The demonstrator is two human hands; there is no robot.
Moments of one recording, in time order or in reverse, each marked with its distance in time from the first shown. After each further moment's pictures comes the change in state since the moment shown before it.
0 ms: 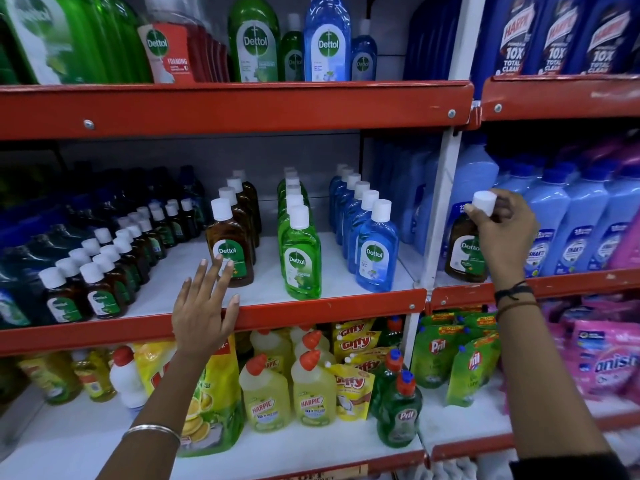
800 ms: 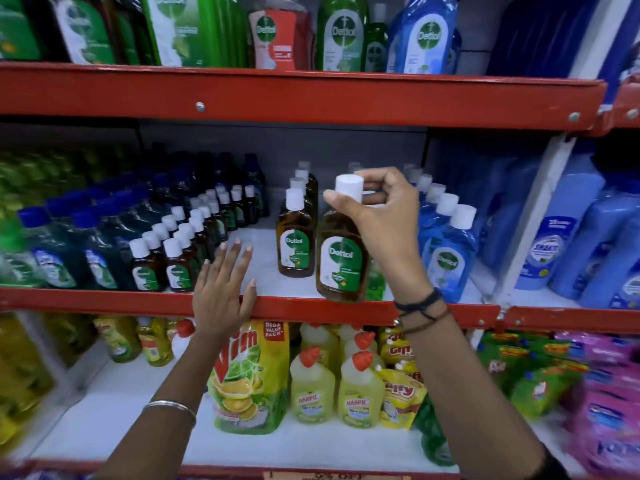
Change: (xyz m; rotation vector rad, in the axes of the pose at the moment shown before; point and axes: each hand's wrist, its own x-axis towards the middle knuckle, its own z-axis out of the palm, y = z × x) left_hand -0.009 -0.065 -0.031 0.031 -0.031 -0.103; right_hand -0.153 -0.180 0.143 0.398 -0.492 -0.026
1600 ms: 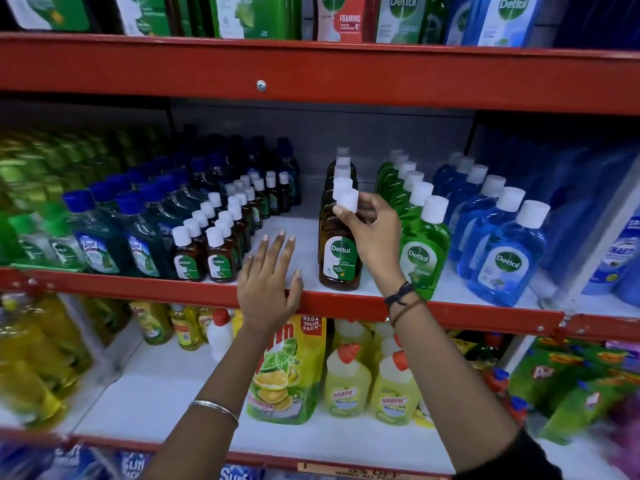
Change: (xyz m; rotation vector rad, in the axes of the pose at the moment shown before) left_hand 0.002 0.004 0.006 -0.089 0.061 -0.031; right_hand -0.001 0.080 0.089 -0.061 -0.118 0.105
